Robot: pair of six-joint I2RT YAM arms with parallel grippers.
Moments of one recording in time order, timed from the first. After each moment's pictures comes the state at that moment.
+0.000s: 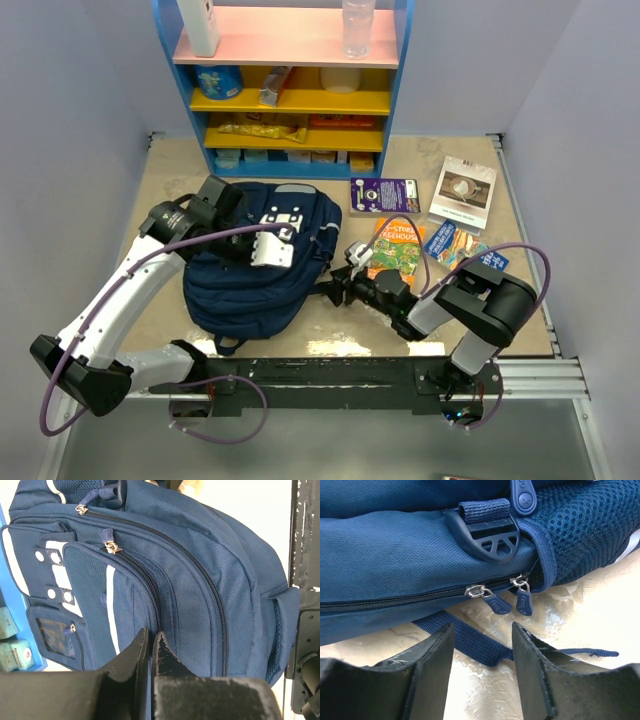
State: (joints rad) left arm -0.53 1.19 1.34 -1.23 0.37 1.13; right arm 0.87 1.66 0.28 1.20 -0.04 0.23
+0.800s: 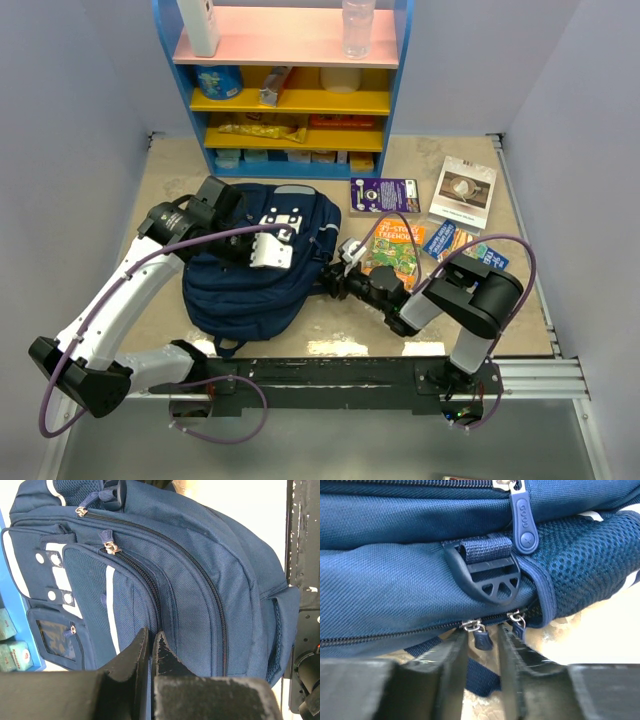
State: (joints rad) left arm -0.53 1.18 1.34 -1.25 0.39 1.13; right arm 0.87 1.75 0.34 1.27 -0.04 0.17
